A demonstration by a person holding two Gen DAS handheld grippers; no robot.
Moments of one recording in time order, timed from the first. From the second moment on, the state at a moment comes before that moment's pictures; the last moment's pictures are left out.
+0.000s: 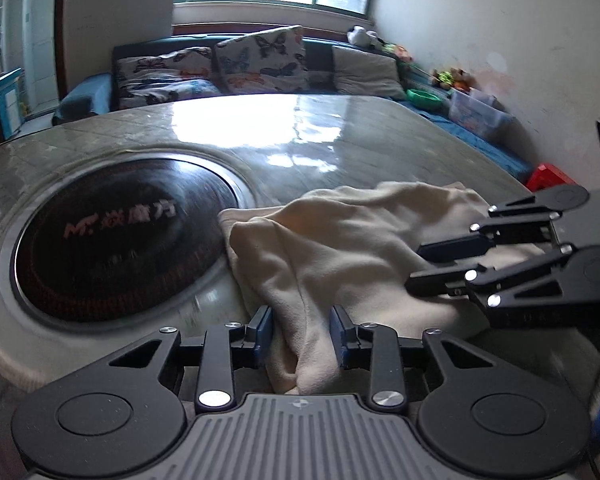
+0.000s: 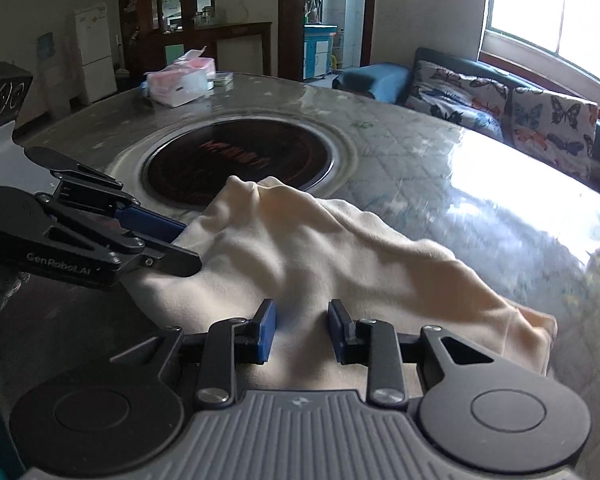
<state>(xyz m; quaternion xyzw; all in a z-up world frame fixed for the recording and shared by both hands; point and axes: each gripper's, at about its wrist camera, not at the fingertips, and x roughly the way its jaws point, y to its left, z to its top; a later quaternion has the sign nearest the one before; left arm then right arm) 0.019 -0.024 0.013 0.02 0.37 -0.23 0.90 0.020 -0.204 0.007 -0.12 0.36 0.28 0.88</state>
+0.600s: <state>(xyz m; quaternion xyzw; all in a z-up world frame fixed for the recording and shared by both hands) 0.043 -0.049 0.029 0.01 0.35 -0.26 0.90 0.018 -0.297 0.011 0.01 0.35 0.11 0.93</state>
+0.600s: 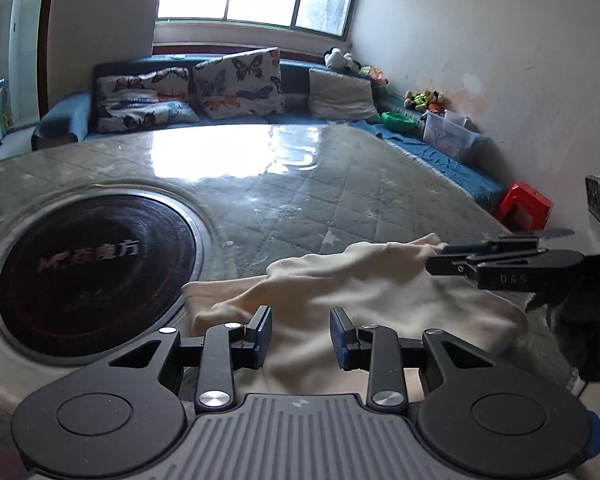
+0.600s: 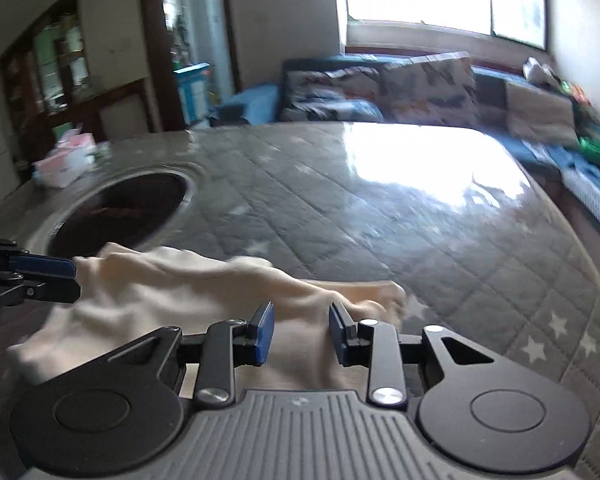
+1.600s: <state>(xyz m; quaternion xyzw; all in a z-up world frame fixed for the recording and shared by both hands) -0.027 -0.077 0.008 0.07 0.32 -0.30 0.90 -0.073 -0.270 0.006 -0.08 0.33 0.16 0.93</state>
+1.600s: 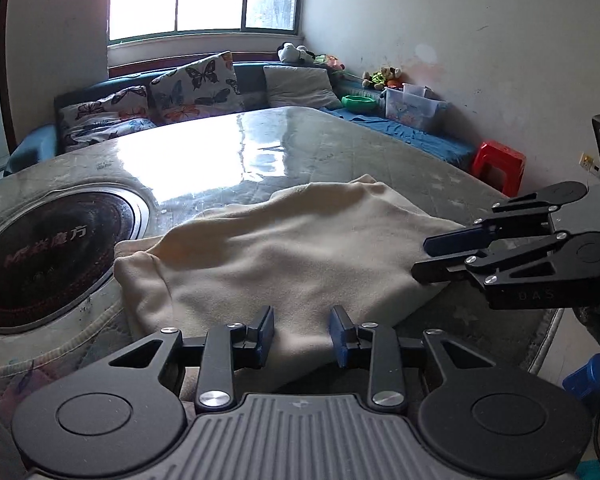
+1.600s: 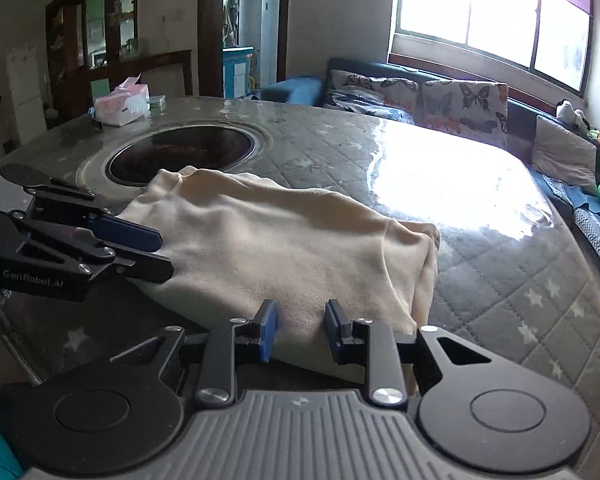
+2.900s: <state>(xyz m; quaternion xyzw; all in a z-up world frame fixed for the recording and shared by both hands) 0.042 -0.045 0.023 0.02 0.32 -0.22 0.92 0.037 -0.265 0.018 -0.01 0.34 0.16 0.93</state>
